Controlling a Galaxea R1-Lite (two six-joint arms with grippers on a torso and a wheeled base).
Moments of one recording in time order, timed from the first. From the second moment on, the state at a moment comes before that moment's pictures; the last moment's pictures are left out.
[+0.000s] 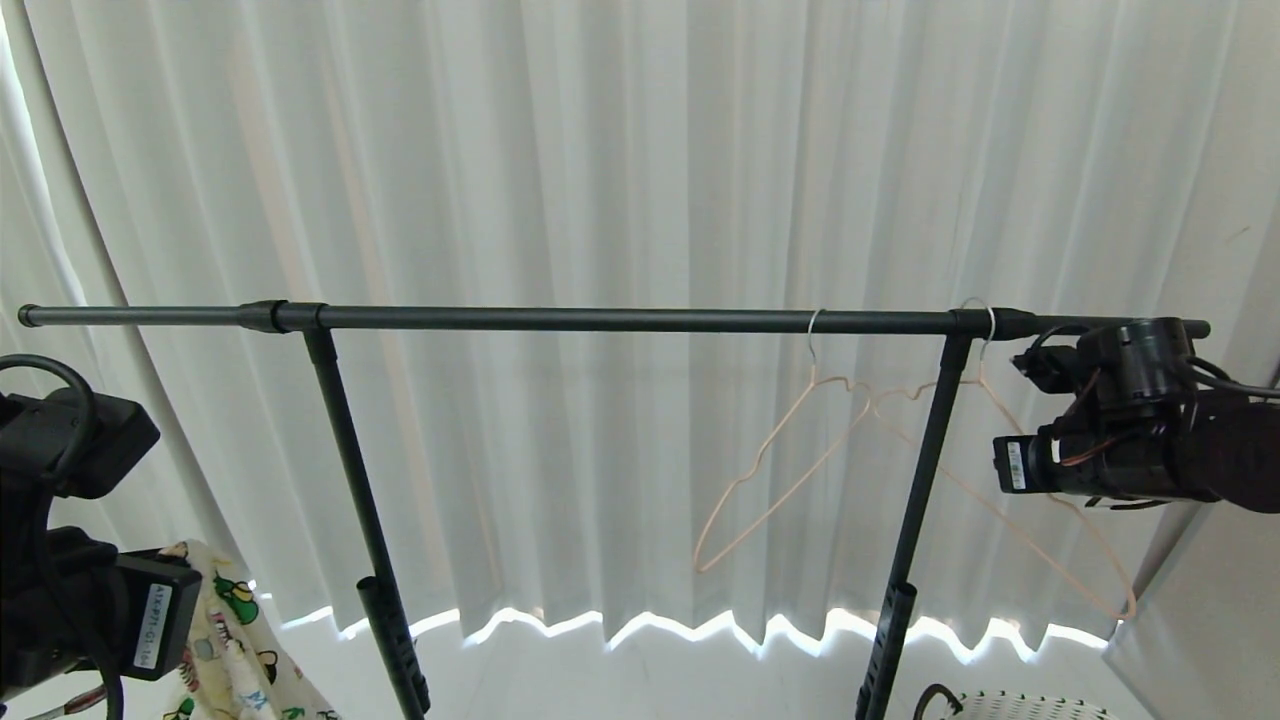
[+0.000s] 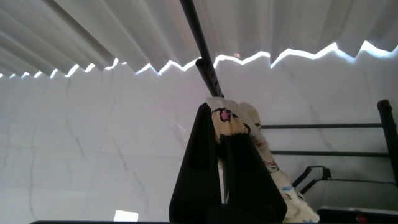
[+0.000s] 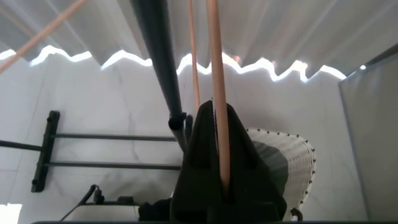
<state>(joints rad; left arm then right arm) -0.19 1.08 -0.66 0.23 0.30 0.13 0.17 1.79 -0.95 -0.16 -0.05 0.09</state>
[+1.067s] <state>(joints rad) -0.14 1.02 -0.57 0.22 0.29 0.13 0.22 1.52 -0.64 -0.54 -0.16 0.08</state>
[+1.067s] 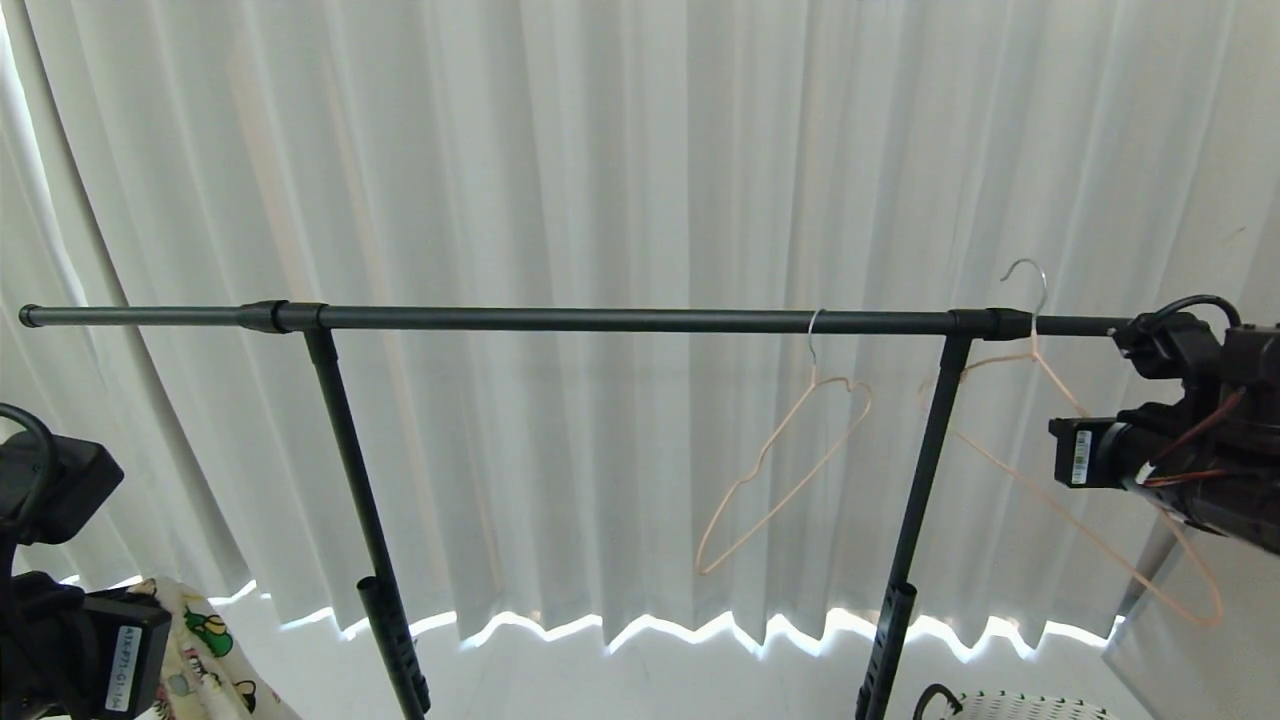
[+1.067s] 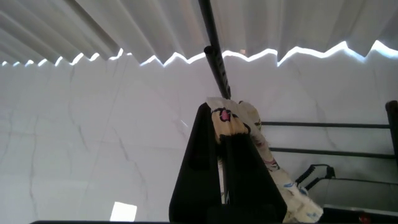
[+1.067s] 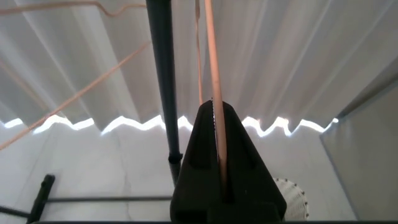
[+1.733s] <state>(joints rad) -0.15 1.02 -0.55 0.14 0.29 0.14 0.27 1.25 -0.34 -0.59 -0.18 0.01</state>
